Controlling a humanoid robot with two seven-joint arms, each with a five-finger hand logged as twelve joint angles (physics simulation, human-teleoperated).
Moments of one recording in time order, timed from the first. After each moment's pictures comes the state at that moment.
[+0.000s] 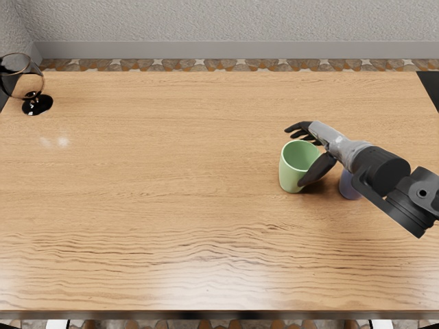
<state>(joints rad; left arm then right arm) -0.01 0.00 0.02 -0.29 0.15 0.17 0.22 0.82 -0.72 0.40 1.75 -1.02 -0.30 -0.61</state>
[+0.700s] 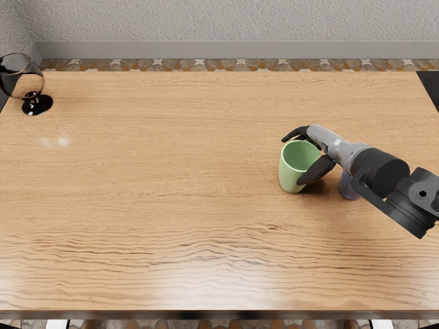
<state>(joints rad) -0.01 0.00 0.02 -0.29 0.15 0.17 0.22 0.82 -0.72 0.39 1.75 -1.02 -0.27 -0.61</state>
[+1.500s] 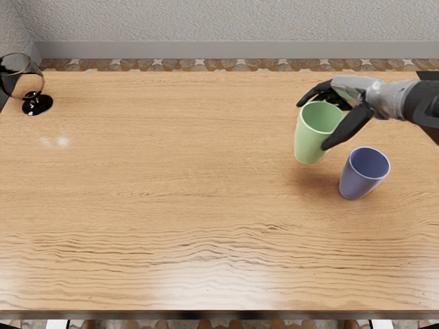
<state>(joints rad) -0.01 0.00 0.02 -0.29 0.15 0.17 0.22 1.07 -0.94 0.52 1.72 -0.65 0.14 -0.61</state>
